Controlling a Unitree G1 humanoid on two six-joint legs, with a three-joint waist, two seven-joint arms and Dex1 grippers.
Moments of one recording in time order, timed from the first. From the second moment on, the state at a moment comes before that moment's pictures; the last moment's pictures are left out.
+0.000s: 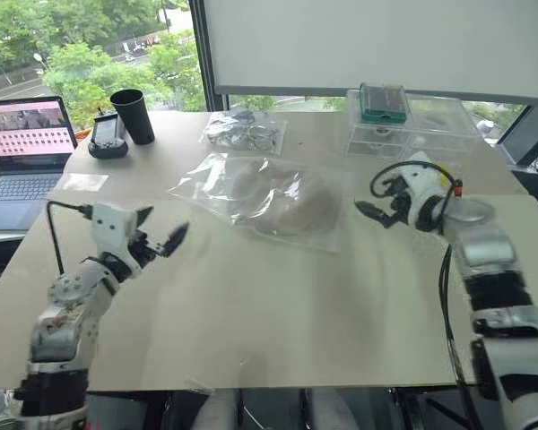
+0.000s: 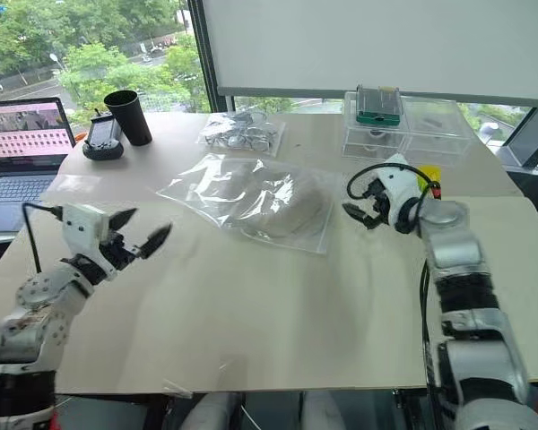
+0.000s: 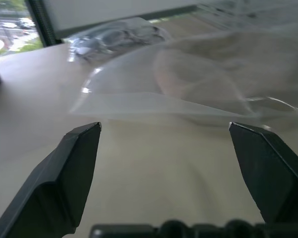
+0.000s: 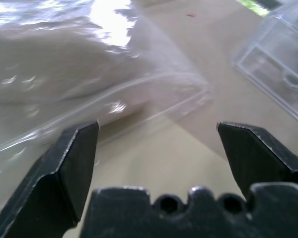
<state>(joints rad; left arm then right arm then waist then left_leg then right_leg) -0.13 0.65 0.21 -0.29 -0.47 0.43 -0.59 -0.71 -0.75 0.05 0.26 0.13 0.45 0.84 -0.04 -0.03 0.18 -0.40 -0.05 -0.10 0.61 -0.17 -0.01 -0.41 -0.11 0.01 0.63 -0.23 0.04</state>
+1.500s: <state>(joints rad) -0.88 0.18 -0.46 0.62 0.21 0.03 -0.64 -0.39 -0.91 -0.02 -0.38 0.28 0.78 0.87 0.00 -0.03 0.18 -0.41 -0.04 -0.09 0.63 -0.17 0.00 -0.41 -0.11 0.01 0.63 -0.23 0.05</state>
